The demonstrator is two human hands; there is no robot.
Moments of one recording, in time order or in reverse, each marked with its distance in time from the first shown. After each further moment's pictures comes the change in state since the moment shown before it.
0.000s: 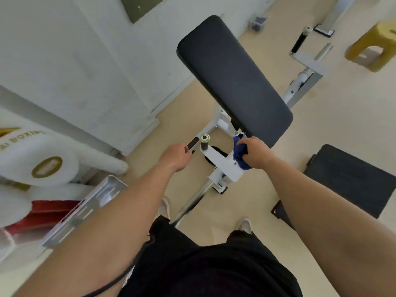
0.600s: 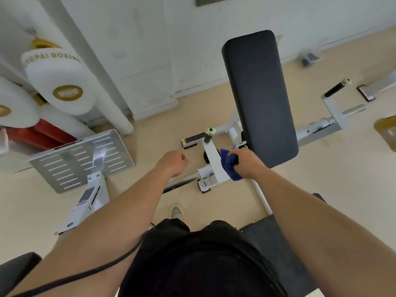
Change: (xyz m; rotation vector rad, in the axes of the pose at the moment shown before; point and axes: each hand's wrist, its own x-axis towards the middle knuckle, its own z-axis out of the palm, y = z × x) left_hand -0.084 0.010 0.081 -0.307 0.102 -0.288; right_hand -0.025 -0.006 -0.021 -0.256 -0.271 -0.244
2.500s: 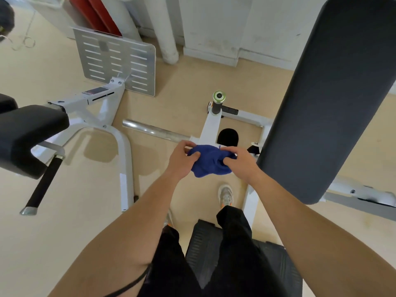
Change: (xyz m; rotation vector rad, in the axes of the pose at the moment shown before) left_hand 0.048 0.126 0.229 -1.115 0.516 -0.504; right_hand 0.134 0.151 0.019 0.254 -0.441 -0.410
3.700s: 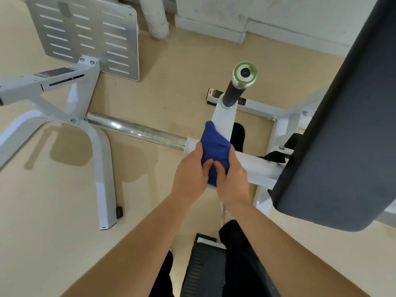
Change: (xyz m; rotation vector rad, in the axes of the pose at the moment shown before) left_hand 0.123 -0.102 0.060 0.364 0.001 0.381; right_hand 0.123 0.082 0.109 0.069 0.314 0.064
